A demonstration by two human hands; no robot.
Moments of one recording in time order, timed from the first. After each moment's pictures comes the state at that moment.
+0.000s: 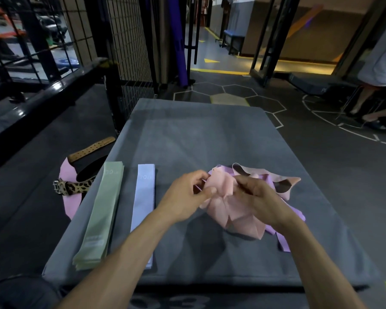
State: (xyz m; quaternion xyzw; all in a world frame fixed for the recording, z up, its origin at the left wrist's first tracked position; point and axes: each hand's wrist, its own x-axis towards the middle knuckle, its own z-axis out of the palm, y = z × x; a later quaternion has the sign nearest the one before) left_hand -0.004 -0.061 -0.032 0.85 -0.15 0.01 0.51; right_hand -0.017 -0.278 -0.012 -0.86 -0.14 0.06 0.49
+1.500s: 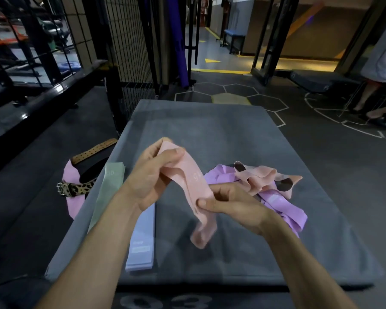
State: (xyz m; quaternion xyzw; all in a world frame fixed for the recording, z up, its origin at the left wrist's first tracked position) left_hand -0.011 -0.018 0.030 0.53 -0.10 -0.04 0.84; right_hand -0.035 -0.232 0.006 -0.75 -0.18 0.23 0.59
